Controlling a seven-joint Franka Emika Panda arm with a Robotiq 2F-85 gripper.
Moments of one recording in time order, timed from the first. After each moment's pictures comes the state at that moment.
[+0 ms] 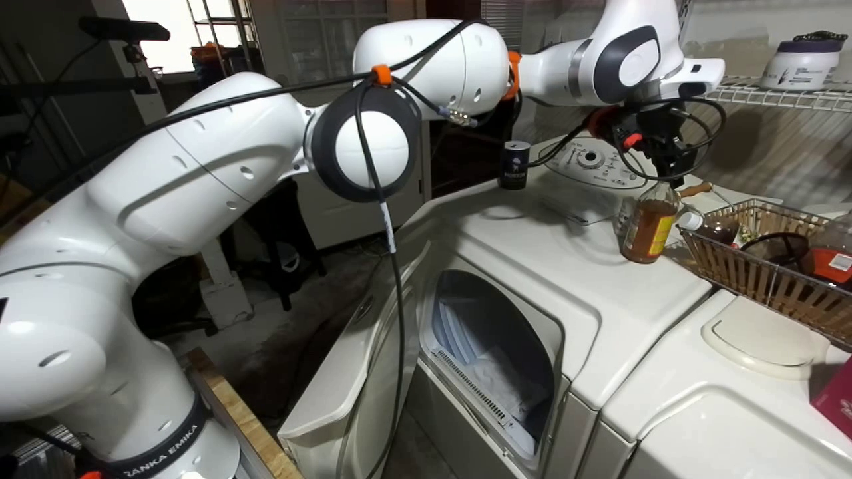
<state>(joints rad) -0.30 1.03 -0.28 -0.61 0.08 2.13 0.41</state>
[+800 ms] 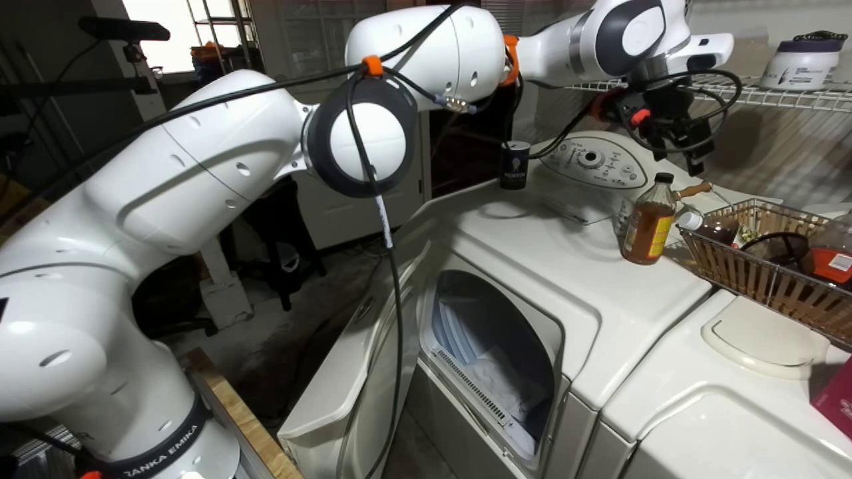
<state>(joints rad) -0.30 1.02 -0.33 -0.54 0.07 1.99 0.37</state>
